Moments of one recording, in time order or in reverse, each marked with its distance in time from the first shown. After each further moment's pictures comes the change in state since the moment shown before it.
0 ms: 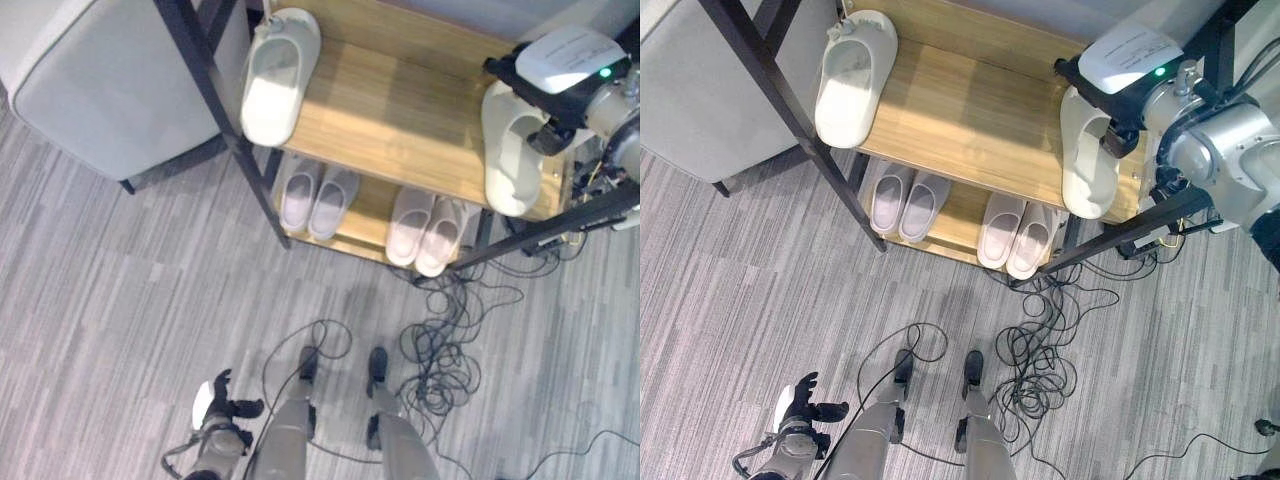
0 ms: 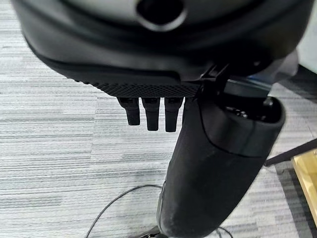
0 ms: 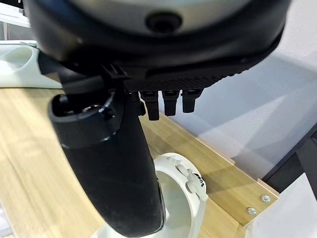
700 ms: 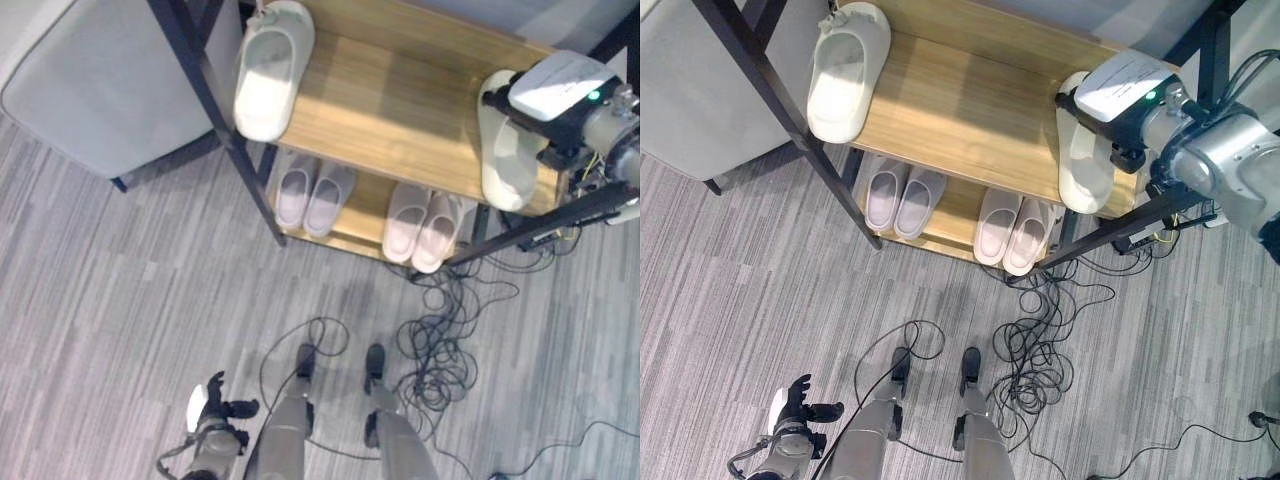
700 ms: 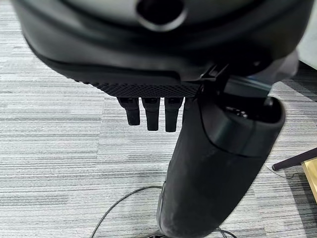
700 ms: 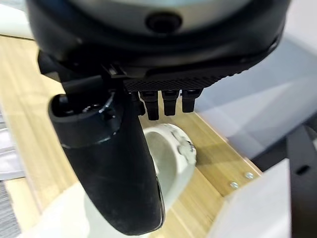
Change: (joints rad) left arm 0.002 0.002 0.005 0.024 -0.031 -0.003 -0.001; right arm -0.013 -0.038 0.082 0.022 -0.085 -0.015 0.015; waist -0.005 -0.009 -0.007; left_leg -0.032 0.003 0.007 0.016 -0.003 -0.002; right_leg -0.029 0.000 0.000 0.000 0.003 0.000
